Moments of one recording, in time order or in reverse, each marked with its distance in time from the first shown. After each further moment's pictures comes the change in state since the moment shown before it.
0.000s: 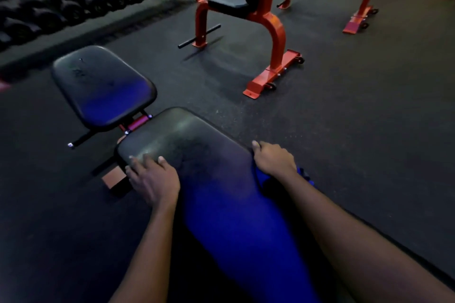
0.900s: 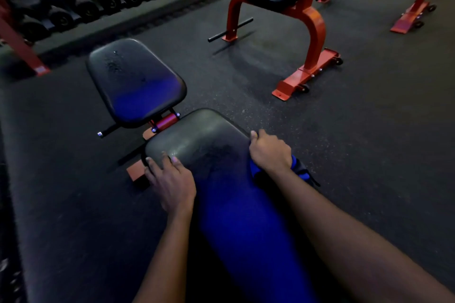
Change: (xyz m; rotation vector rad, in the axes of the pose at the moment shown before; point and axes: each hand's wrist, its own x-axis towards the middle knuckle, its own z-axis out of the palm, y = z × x) left_hand 0.033 -0.009 0.004 -0.106 0.005 -0.078; right_hand 0.063 -0.091 0.025 0.014 0.115 -0.064
